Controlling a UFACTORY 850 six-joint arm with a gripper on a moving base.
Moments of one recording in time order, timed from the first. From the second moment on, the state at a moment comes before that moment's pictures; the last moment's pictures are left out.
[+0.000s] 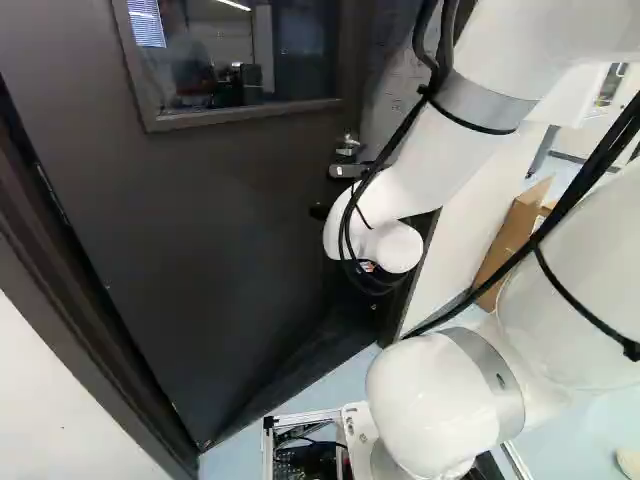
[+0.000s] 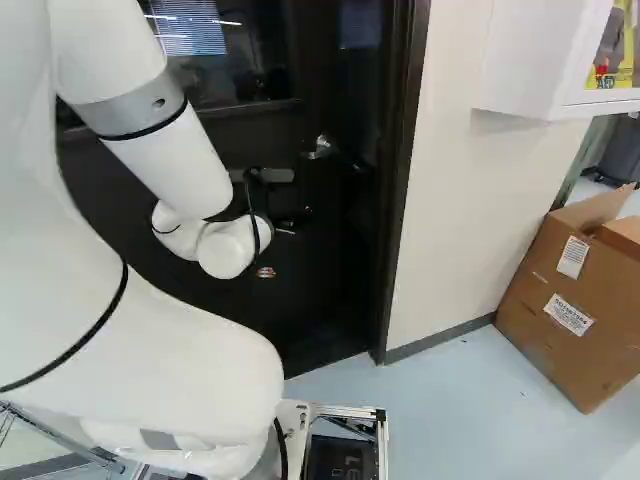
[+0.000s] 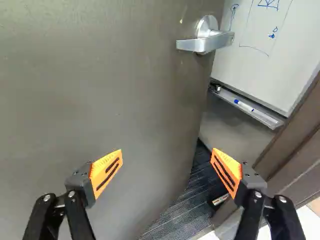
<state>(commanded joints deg) 6.8 11.5 -11.8 6.1 49.4 0.0</state>
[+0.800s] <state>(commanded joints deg) 6.7 10.5 -12.7 6.1 49.4 0.0</state>
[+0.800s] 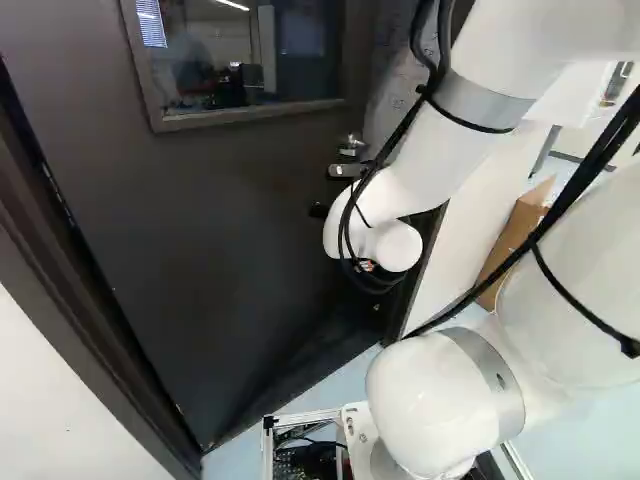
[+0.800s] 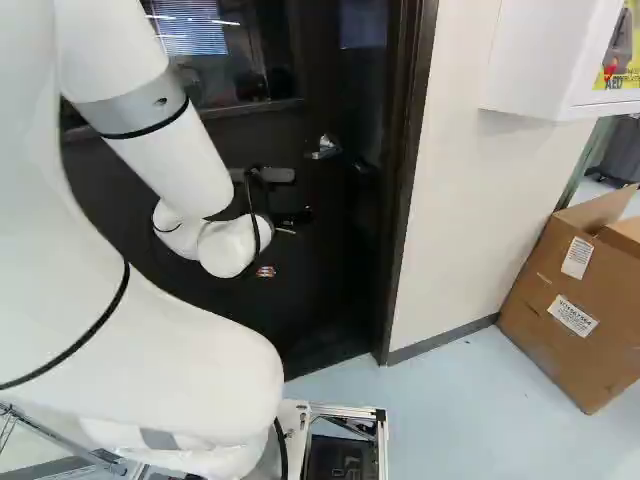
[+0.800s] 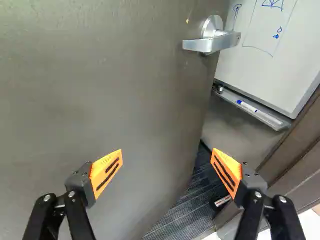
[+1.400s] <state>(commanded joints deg) 7.0 3.4 -19.3 6.1 49.4 0.0</state>
